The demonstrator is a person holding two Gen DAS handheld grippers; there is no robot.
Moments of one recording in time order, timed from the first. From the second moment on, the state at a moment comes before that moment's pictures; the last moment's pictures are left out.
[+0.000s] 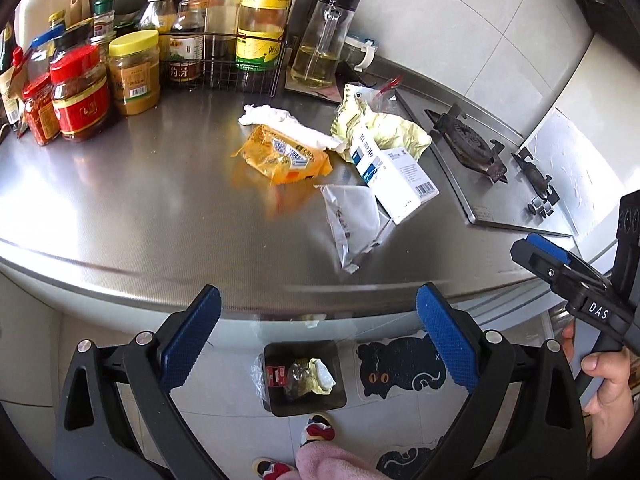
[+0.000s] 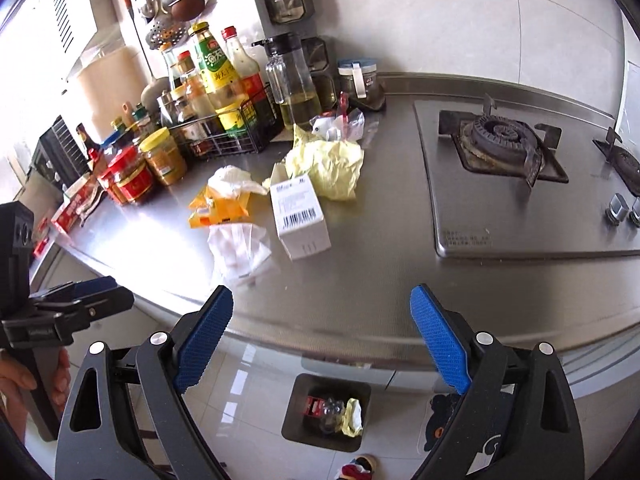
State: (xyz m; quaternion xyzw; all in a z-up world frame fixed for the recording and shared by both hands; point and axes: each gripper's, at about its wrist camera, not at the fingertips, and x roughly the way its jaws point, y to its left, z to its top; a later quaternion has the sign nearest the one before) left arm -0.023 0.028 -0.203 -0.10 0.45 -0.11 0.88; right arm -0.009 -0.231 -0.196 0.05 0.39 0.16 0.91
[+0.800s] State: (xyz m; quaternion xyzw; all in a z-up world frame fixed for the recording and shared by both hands) left arm 0.056 -0.017 -0.251 -0.09 0.48 -0.11 0.87; right arm 0.113 -0.187 -0.237 0.04 0.48 0.22 0.85
